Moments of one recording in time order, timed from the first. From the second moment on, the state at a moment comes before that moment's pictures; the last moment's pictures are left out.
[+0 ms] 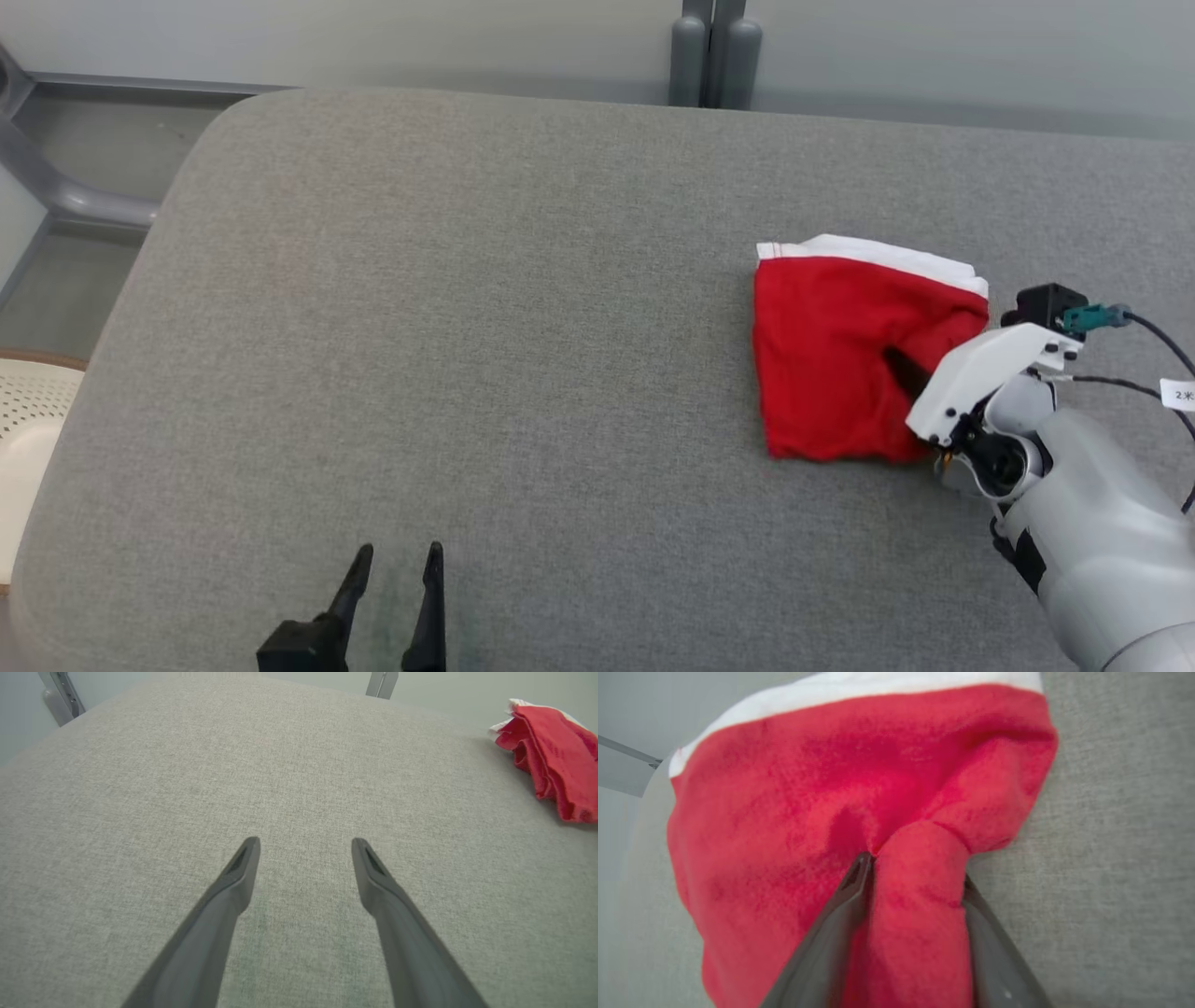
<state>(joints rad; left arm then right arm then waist) 0.10 0.05 -0.19 0.28 -0.26 -0.06 -0.26 -0.65 -0.21 0.23 0.96 0.80 0.13 0.20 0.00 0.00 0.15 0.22</state>
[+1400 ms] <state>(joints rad) 0.04 0.05 -0.09 0.18 -0.35 -0.01 -0.26 -0.88 -0.62 0.27 0.89 0.37 0.13 -0.02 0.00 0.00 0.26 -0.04</state>
